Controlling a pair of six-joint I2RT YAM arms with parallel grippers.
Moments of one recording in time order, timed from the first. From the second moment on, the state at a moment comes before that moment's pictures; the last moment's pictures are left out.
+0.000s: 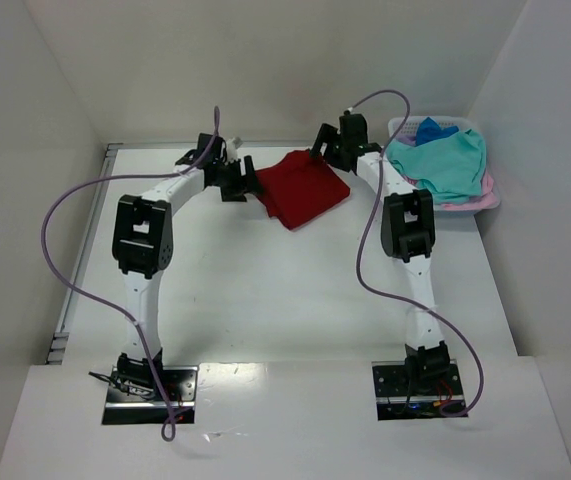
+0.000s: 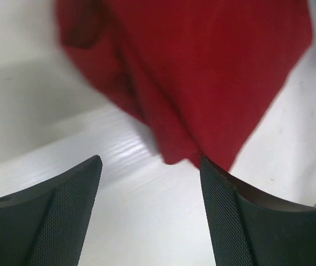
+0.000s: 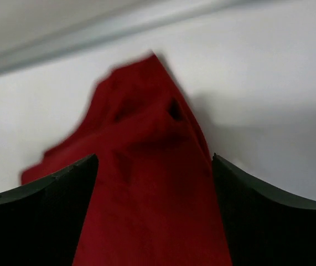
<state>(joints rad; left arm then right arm) -0.18 2.26 1.81 -0.44 0.49 -0.40 0.22 2.53 2.27 -0.32 -0.12 0.53</state>
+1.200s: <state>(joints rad) -0.25 2.20 1.63 -0.32 0.51 -0.47 0.28 2.12 1.44 -0.15 -0.10 0.65</state>
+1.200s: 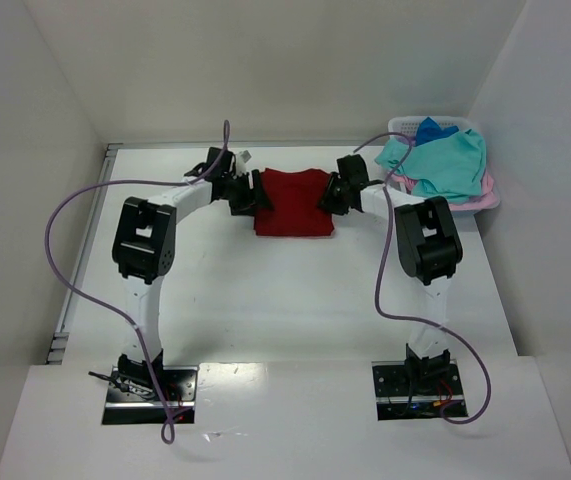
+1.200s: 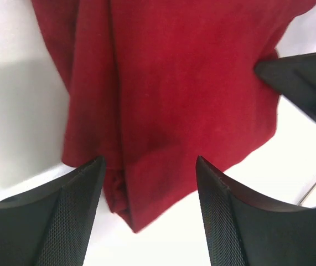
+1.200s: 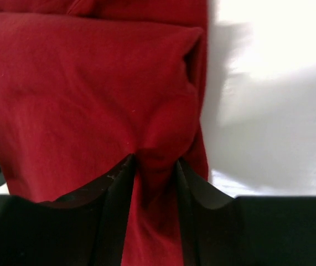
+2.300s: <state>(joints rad) -0.34 2.10 1.64 -0.41 0.53 -0.37 0.25 2.18 1.66 -0.19 -0.01 0.56</state>
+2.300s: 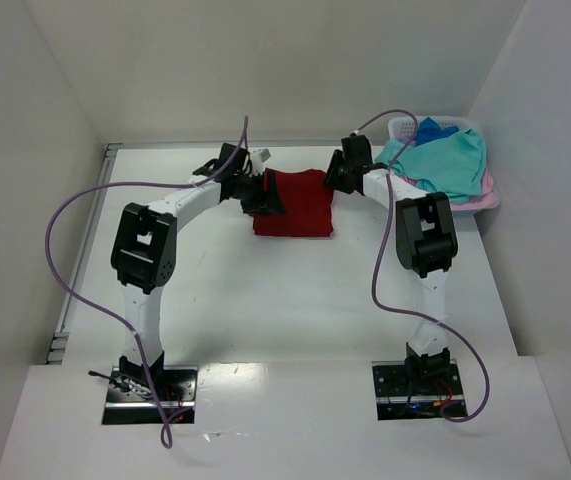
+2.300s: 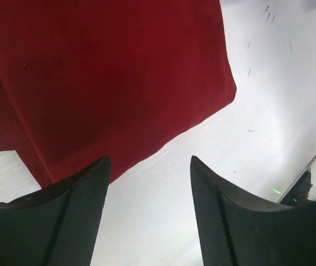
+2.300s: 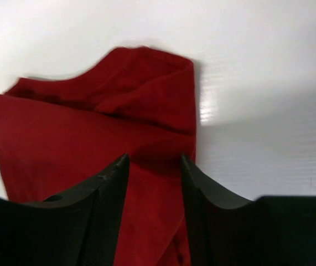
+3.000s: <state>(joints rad) -0.34 2.10 1.62 -0.41 0.52 -0.37 0.25 2.26 1.76 -0.23 0.02 0.54</state>
